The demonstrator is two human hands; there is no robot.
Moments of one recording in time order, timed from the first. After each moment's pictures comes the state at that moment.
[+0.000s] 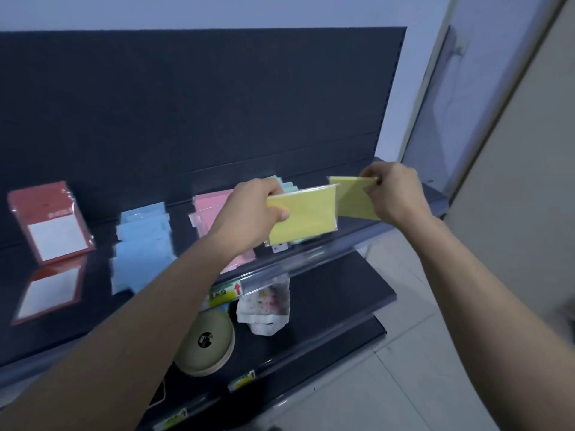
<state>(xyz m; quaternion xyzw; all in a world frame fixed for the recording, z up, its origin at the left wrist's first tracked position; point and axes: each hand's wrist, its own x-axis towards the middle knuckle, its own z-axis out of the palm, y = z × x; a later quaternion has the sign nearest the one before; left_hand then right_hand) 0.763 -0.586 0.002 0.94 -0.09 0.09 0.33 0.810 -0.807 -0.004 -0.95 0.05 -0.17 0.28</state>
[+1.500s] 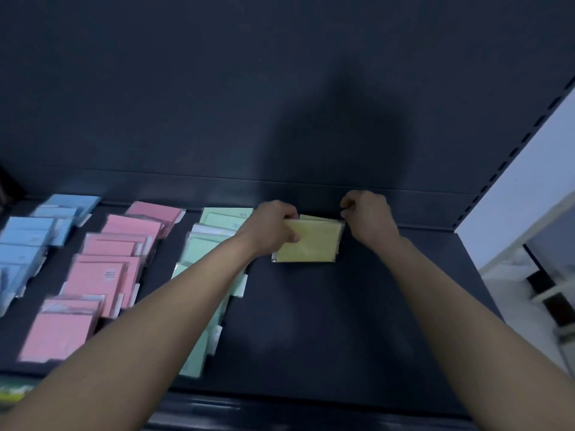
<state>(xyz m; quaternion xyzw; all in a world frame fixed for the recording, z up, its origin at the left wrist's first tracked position) 1.120 -0.719 -0.099 0.93 0.13 0.01 0.34 1.230 -0.874 -0.107 -0.94 -0.24 0.03 0.25</state>
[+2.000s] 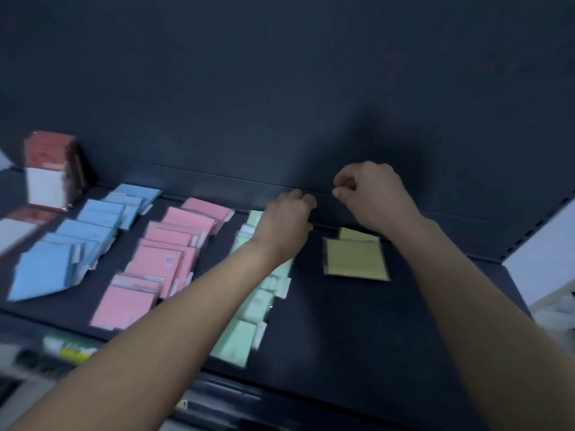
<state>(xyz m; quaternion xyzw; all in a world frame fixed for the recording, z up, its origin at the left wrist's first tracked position) 1.080 -0.696 -0.079 0.97 0.15 0.14 0.13 1.161 -0.817 -0.014 -0.89 -0.40 -0.01 0.22</state>
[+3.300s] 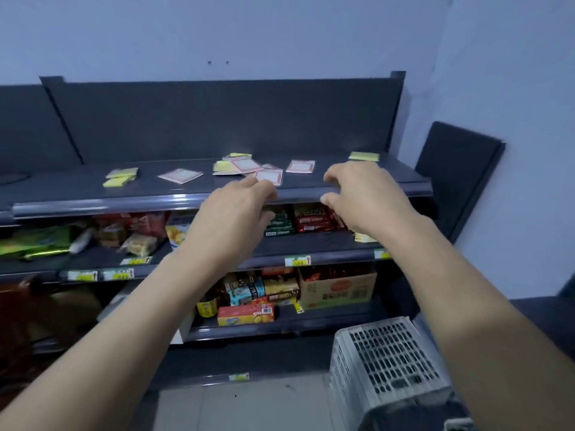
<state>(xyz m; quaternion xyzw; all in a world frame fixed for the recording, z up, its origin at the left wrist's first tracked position) 0.352 -0.317 0.045 0.67 0.69 0.24 -0.14 0.513 -0.232 0.065 -0.46 -0.86 -0.03 0.22</state>
